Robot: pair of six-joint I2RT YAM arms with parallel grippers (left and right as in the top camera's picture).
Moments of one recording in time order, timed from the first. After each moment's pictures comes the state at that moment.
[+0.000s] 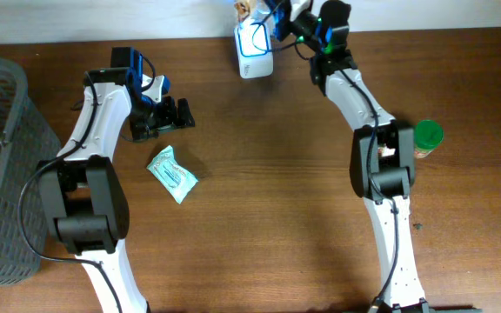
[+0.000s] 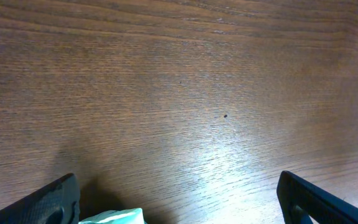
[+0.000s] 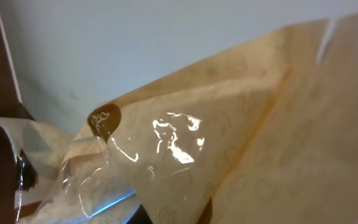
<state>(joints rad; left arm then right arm) 0.01 2.15 1.78 -1.03 0.34 -0.09 0.17 2.66 2.27 0.50 -0.58 -0.02</state>
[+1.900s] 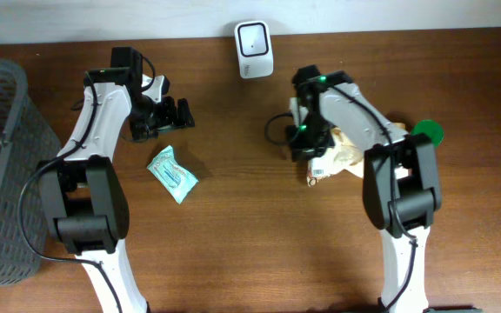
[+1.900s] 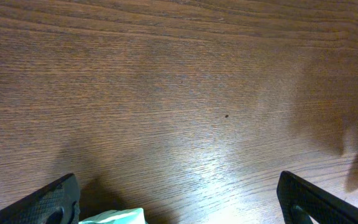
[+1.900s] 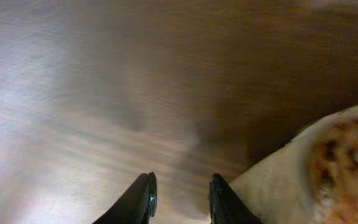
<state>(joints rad) 0.01 2.15 1.78 -1.03 0.34 -0.09 0.27 2.26 1.78 -1.17 -0.22 0.12</state>
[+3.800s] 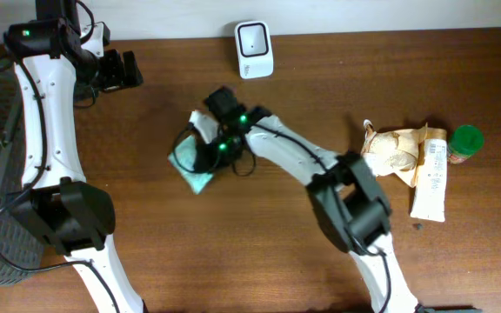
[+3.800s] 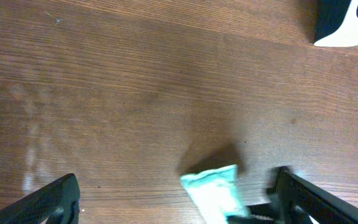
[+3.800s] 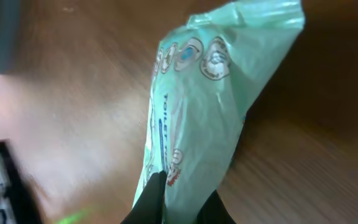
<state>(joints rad) 0.13 2.17 2.36 -1.40 0.19 -0.05 0.64 2.31 1.82 -0.70 -0.58 0.15</state>
